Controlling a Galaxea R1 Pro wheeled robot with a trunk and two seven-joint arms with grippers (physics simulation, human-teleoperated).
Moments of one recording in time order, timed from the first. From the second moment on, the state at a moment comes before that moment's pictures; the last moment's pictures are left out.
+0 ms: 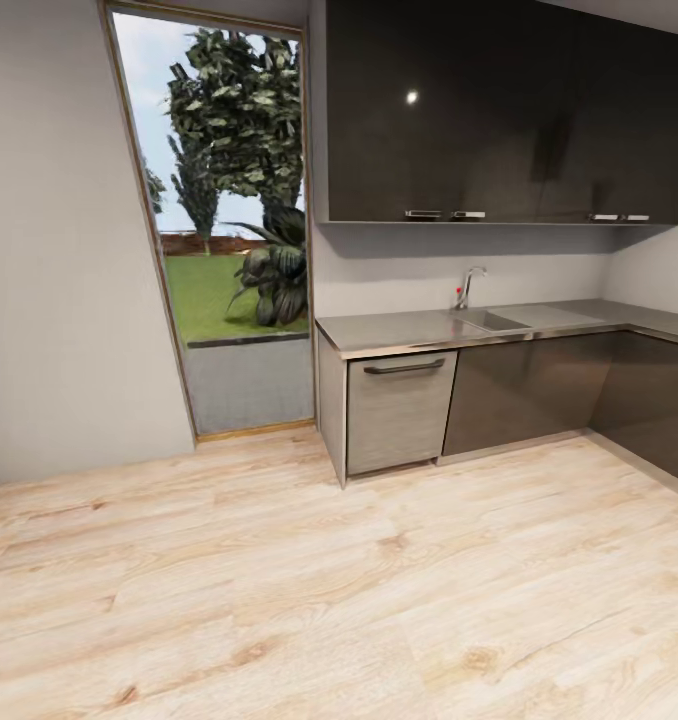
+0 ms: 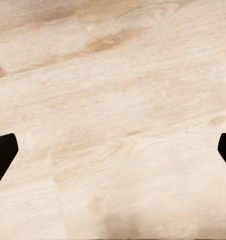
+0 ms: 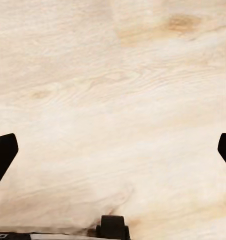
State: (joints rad) left arm -0.05 0.03 0.00 -0.64 0.00 0.01 0.00; right arm -0.02 -0.03 0.01 -0.52 0.01 -0.10 0.03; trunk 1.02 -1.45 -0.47
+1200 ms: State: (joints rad) left arm 0.11 0.05 0.05 -1.17 0.01 -0.48 -0.11; right arm 0.06 -0.14 -0.12 -1.20 0.00 -0.30 0.33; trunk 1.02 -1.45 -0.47
